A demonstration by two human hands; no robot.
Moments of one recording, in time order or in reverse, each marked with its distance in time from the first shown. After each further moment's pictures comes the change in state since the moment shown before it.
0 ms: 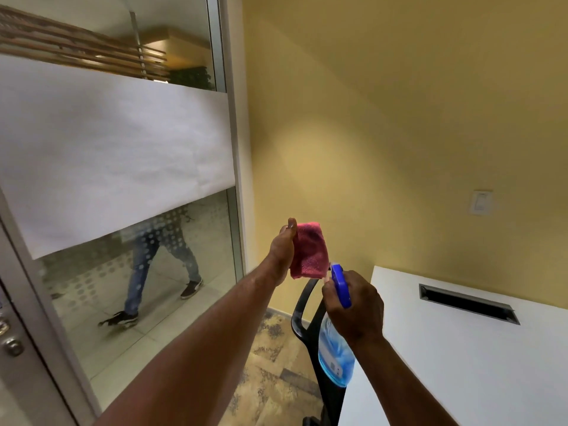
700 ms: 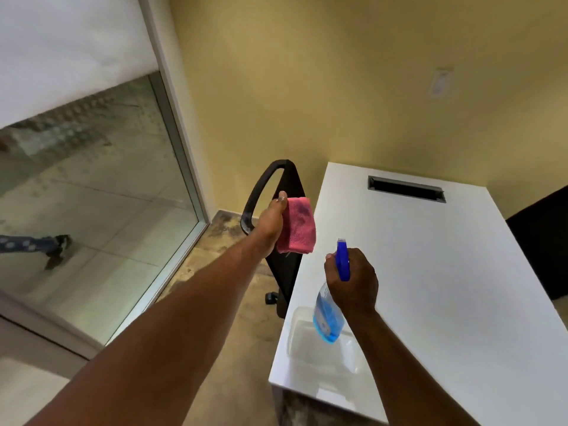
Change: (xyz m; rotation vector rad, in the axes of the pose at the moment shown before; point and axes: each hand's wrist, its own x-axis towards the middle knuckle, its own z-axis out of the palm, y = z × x) left_hand -0.031 -0.158 0.075 0.020 -0.083 -0.401; right_hand -0.146 0.131 -0.048 -0.237 -0.009 0.397
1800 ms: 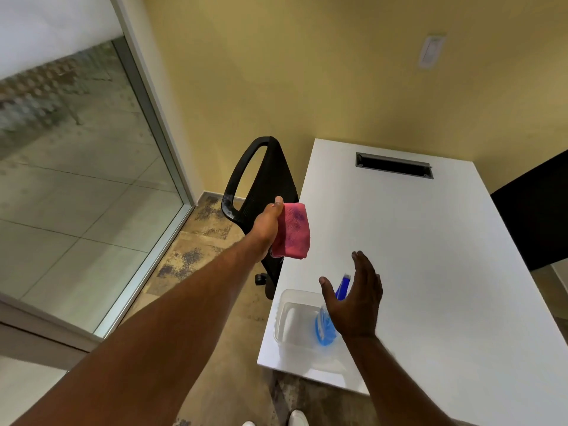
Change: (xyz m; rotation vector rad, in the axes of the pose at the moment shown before) left_hand 0.016 -0.052 0.020 0.119 -0.013 -0.055; right_hand -0.058 0.064 -0.014 -0.180 0.001 0.034
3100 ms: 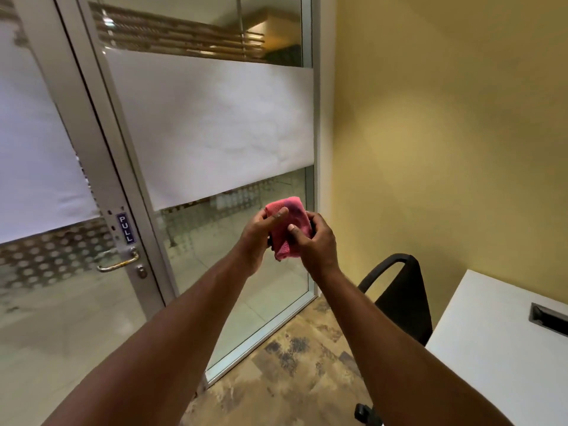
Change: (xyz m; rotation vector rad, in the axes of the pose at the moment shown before) left_hand -0.179 0.140 -0.216 -0.018 0.418 0.683; right_hand 0.121 -0.383 0.053 1.010 -0.584 -0.360
